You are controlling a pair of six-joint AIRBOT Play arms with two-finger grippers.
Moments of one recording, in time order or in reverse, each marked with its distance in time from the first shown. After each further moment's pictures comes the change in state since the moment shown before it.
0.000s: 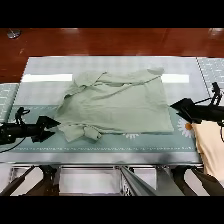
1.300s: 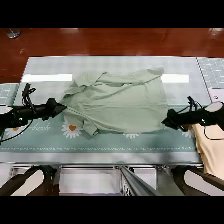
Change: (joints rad) left arm -0.305 -0.035 0.154 -0.250 0.193 0.144; right arm 0.124 -0.335 0.019 -0.096 -0.013 0.080
